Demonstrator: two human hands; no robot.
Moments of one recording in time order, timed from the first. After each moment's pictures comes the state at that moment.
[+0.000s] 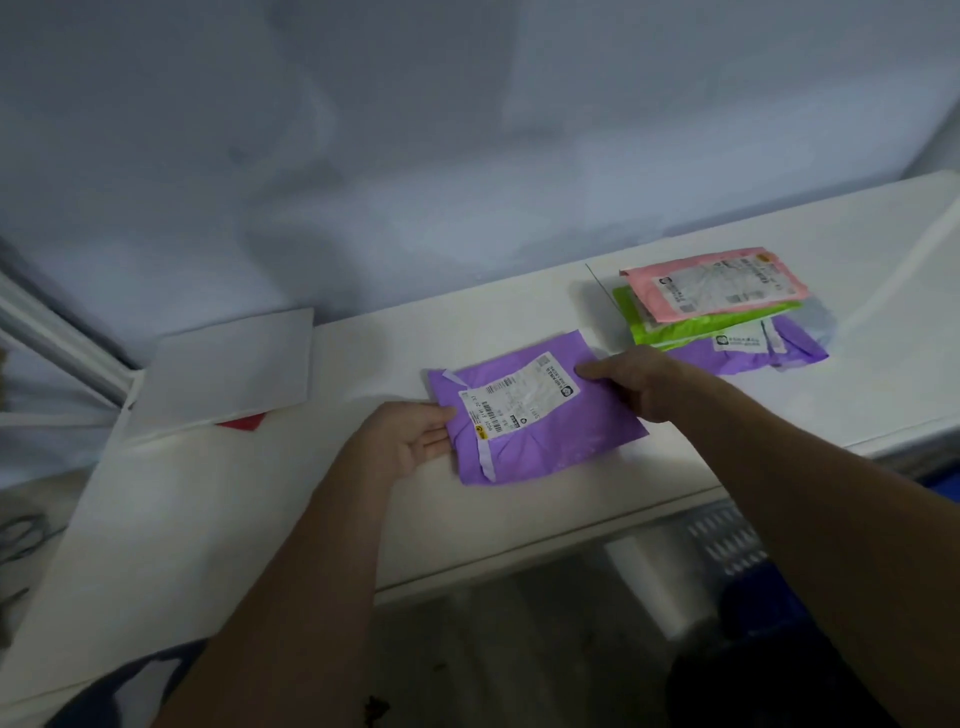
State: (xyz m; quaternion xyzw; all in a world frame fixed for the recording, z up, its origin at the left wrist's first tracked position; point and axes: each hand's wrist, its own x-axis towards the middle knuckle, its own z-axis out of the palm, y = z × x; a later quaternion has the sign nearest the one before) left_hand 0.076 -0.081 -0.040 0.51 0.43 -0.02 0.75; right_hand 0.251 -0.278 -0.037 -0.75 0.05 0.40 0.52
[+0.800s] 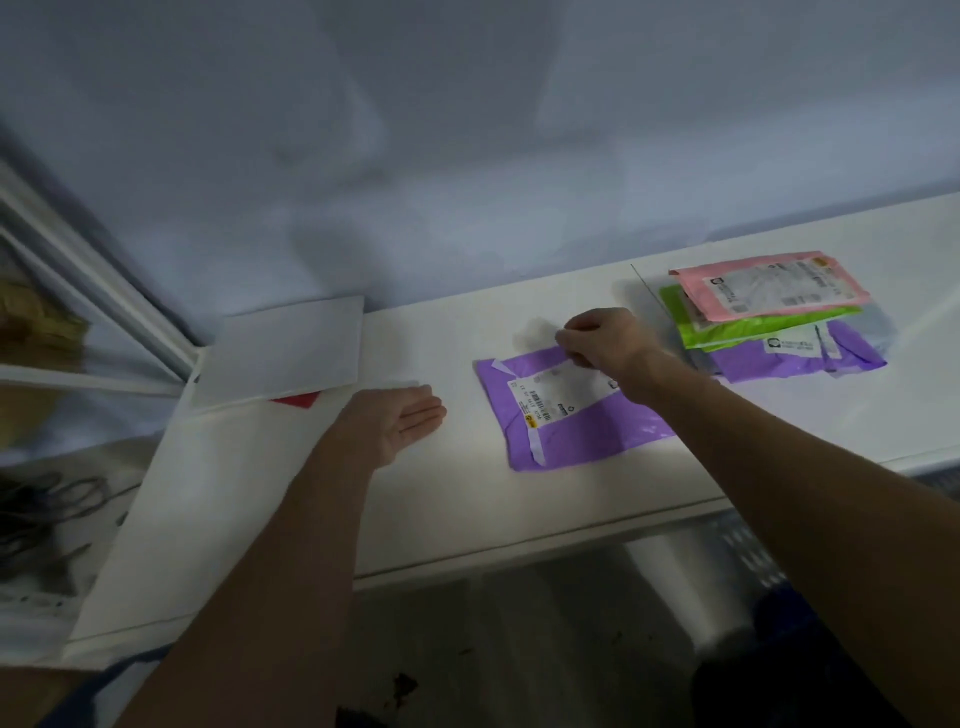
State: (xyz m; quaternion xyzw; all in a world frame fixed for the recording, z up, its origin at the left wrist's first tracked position) left_hand 0.025 -0.034 -0.026 0.47 0.43 0.08 0.76; right_hand 0.211 -0.216 -0.004 -0.85 -0.16 0.20 0.45
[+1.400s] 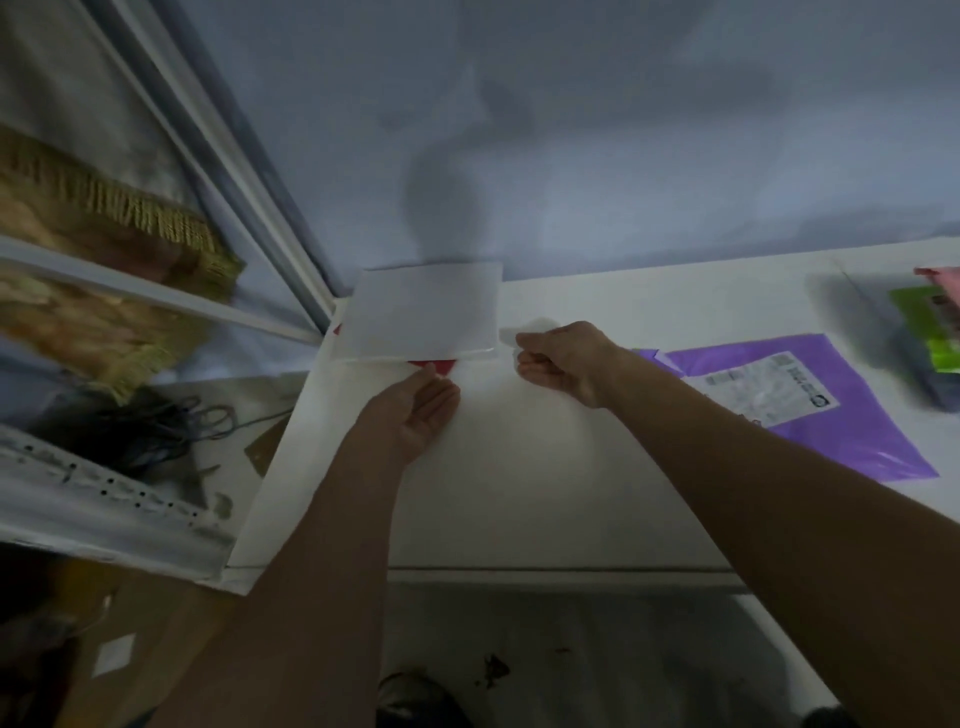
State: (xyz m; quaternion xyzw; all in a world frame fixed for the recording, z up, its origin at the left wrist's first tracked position) left_hand -0.060 0.065 -0.042 0.30 0.51 0.22 0.78; right_hand 0.103 -0.038 -0.028 -0.63 -0.08 0.49 0.60
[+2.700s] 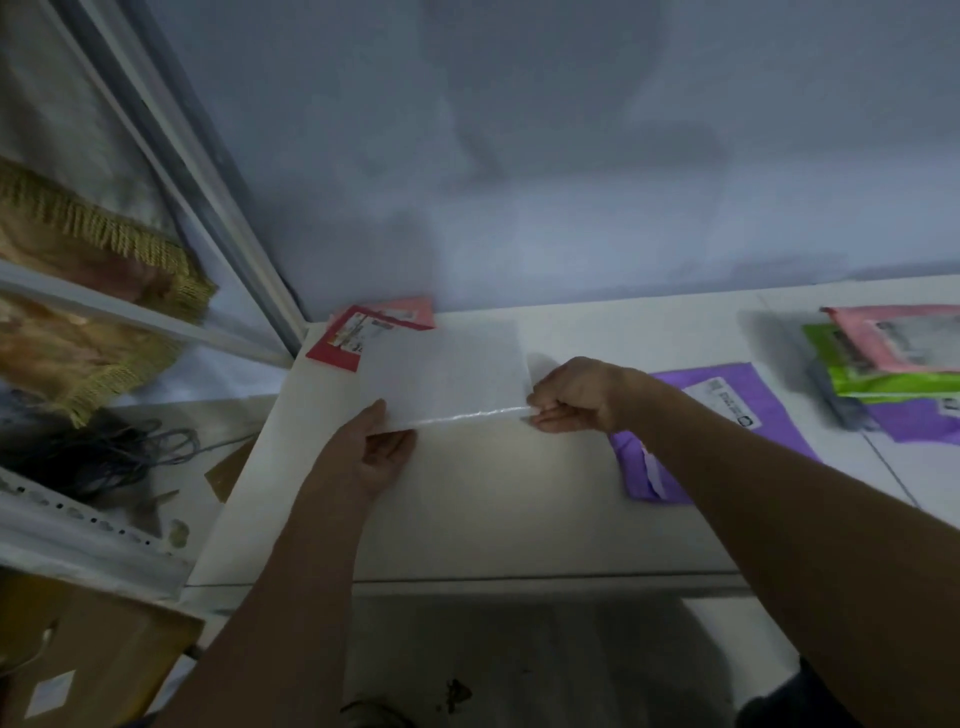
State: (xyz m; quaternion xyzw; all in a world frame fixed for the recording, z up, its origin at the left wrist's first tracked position) left_hand -0.080 0.048 -0.035 0.21 0.50 0.27 0.79; right_hand 0.134 -0.088 -0.023 -0.69 -0.13 0.54 0.47
